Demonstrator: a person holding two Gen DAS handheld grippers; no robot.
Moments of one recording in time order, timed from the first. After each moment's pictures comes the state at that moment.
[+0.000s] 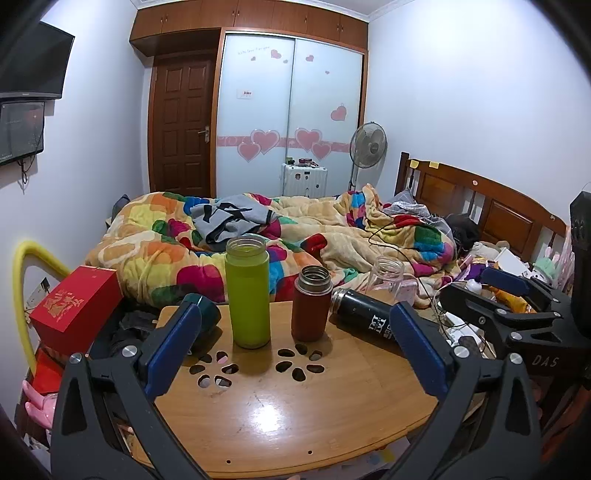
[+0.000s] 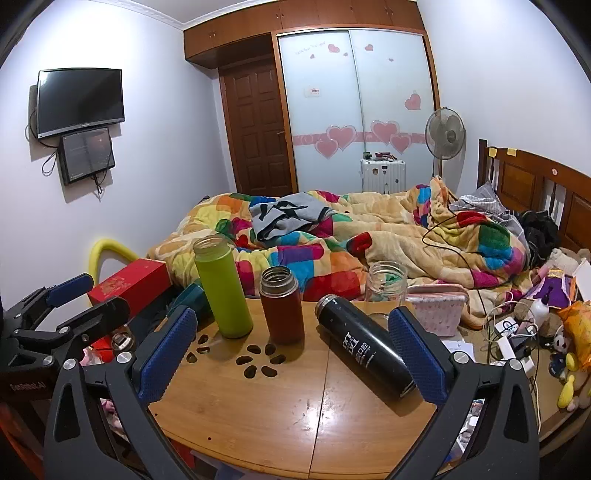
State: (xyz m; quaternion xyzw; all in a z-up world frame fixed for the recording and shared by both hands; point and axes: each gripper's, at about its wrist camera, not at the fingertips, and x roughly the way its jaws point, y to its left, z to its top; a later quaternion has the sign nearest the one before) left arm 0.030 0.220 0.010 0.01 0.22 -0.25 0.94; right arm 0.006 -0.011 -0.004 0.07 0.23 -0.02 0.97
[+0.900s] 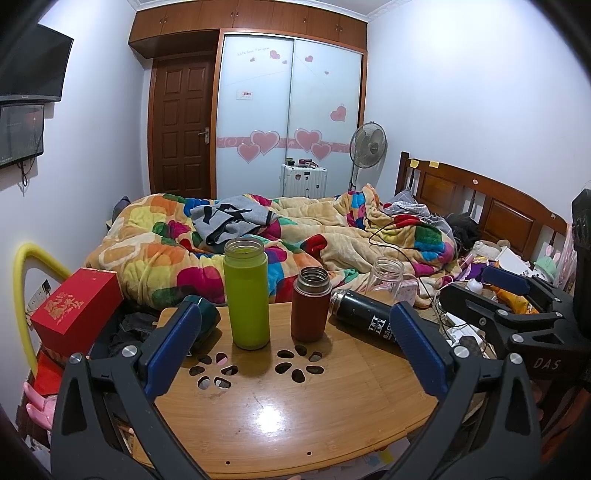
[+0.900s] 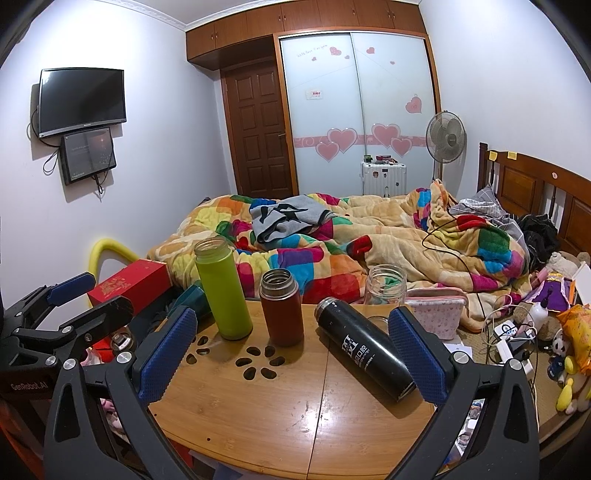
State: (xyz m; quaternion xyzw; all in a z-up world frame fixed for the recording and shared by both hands) left arm 0.029 0.222 0.011 0.01 0.21 -0.25 0.94; right arm -0.009 0.007 0.010 0.05 0.23 -0.01 0.97
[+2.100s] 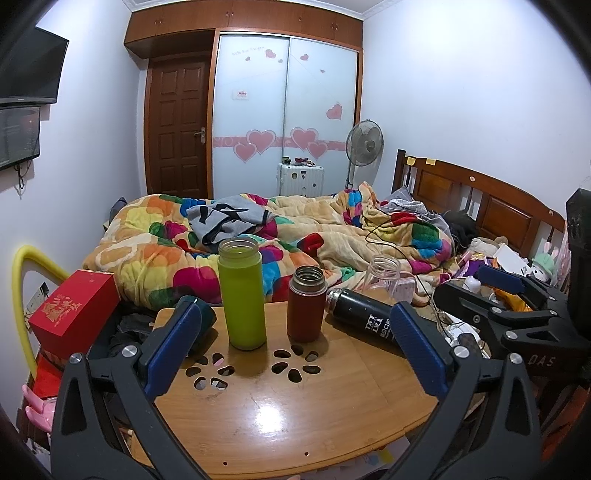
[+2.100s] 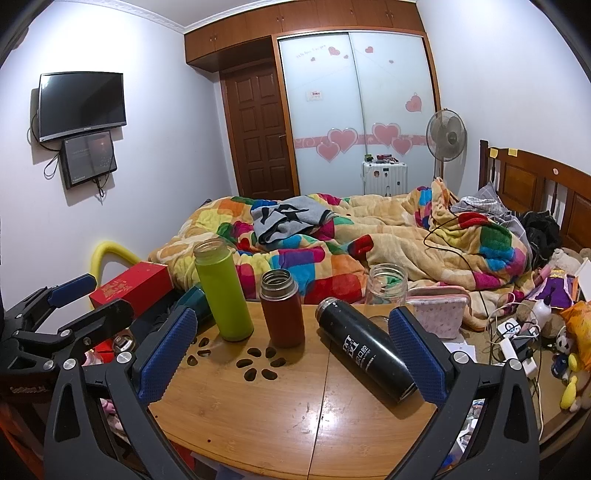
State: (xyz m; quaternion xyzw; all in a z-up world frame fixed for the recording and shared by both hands) left arm 0.030 0.214 0.010 0.02 0.21 -0.26 0.94; right arm -0.004 0.009 0.011 0.06 0.23 -0.01 0.97
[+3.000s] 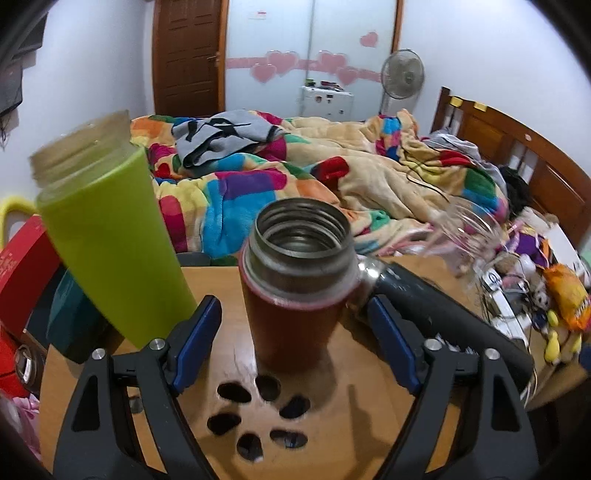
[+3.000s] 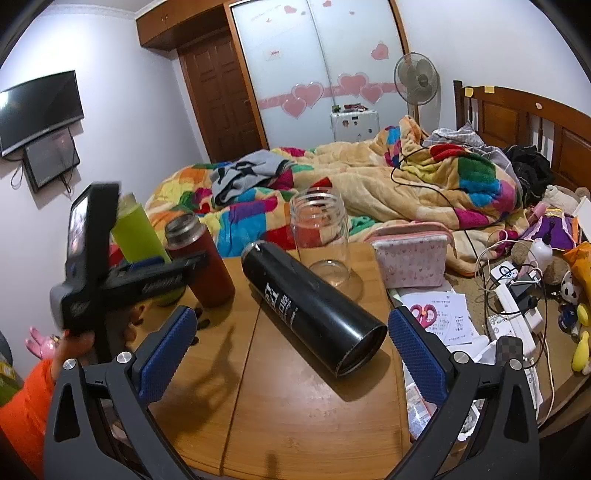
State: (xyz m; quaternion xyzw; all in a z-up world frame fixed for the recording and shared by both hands) left arm 0.197 0.083 -0.116 0.02 0.35 -0.19 0.91; right arm 0.023 -0.090 -0.079 0.11 0.30 -0.04 0.95
